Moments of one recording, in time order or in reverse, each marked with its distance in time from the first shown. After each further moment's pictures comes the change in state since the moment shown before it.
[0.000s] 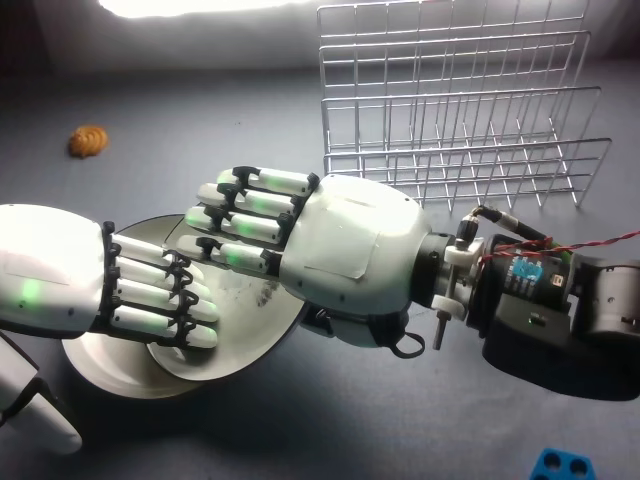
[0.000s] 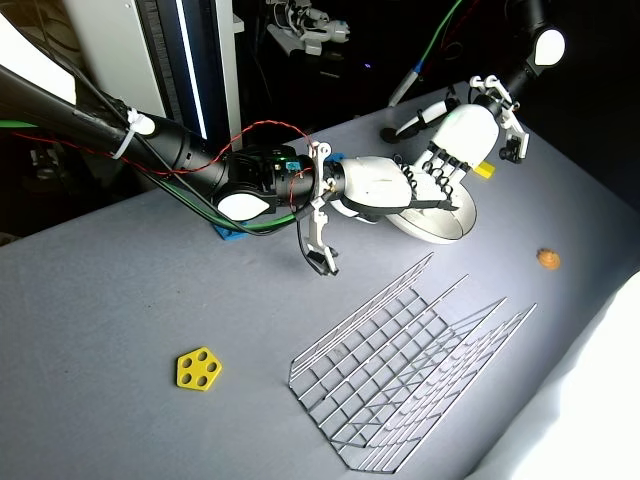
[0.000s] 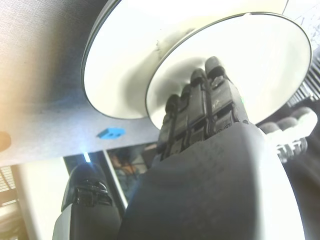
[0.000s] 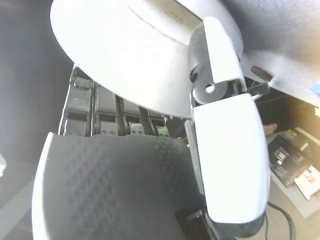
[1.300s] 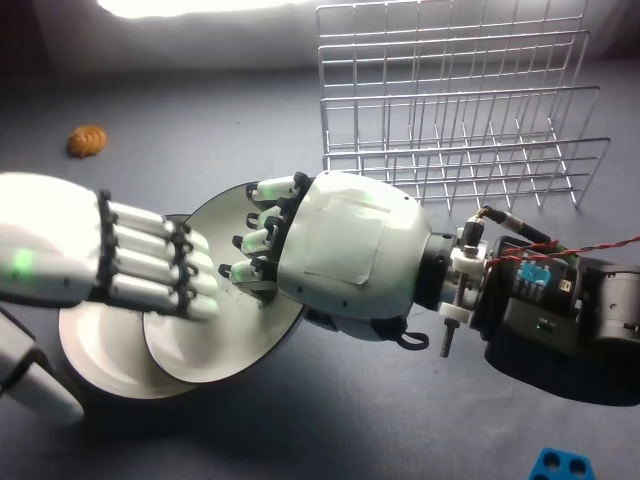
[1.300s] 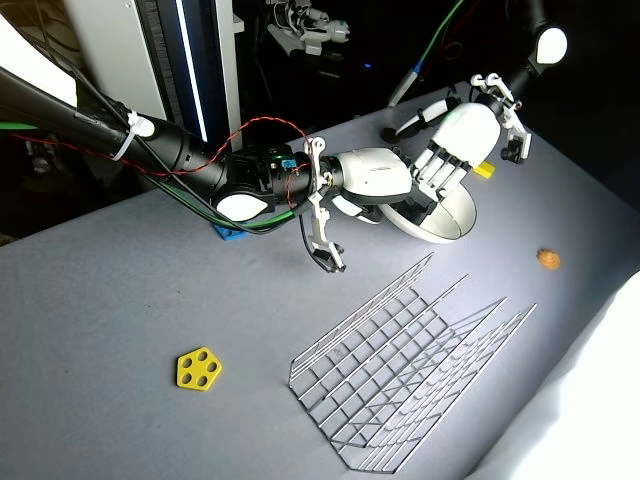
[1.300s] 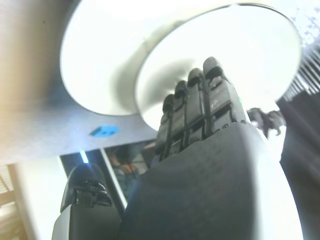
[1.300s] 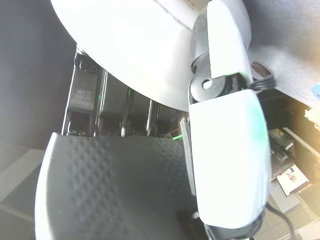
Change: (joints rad) left arm -0.054 0.033 -0.004 -0.003 -0.011 -0.005; right arm -0.009 -0.003 -0.004 -0.012 0.076 -0.050
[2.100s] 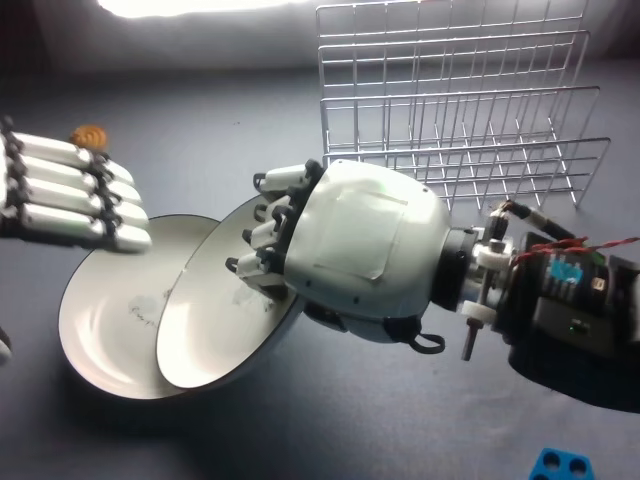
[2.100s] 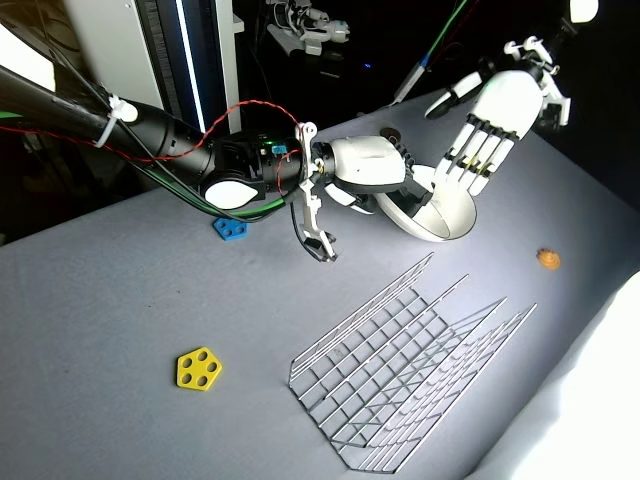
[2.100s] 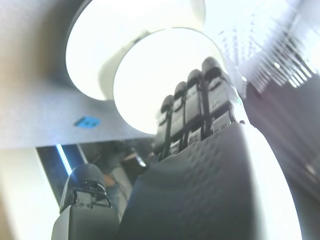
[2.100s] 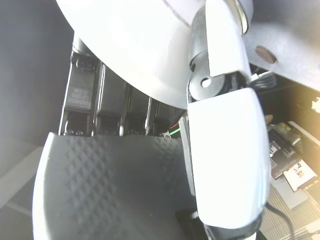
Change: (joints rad) left arm -0.116 0.135 0.008 0.025 -0.032 -0.110; right arm 0.025 0.089 -0.119 0.010 -0.012 0.001
